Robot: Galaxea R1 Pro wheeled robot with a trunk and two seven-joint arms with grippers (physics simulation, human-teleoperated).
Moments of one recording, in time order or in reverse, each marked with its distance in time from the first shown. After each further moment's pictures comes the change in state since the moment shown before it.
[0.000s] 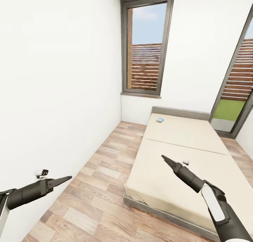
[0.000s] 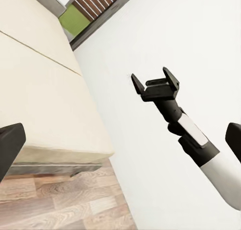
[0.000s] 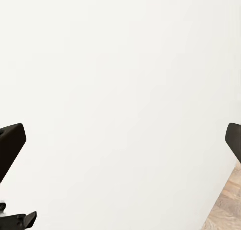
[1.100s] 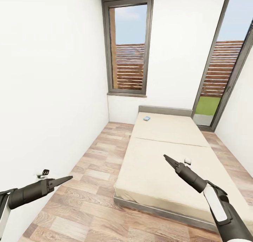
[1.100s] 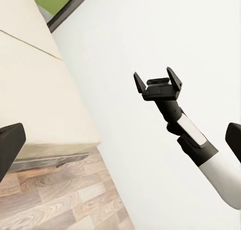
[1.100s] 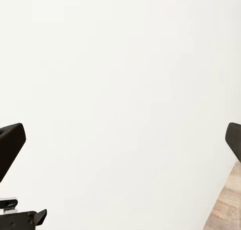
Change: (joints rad) left arm -0.002 -0.006 -0.004 -0.001 0.000 0.001 0.000; right arm 0.000 -0.011 -0.015 0.004 0.001 -0.003 0.067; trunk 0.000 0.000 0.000
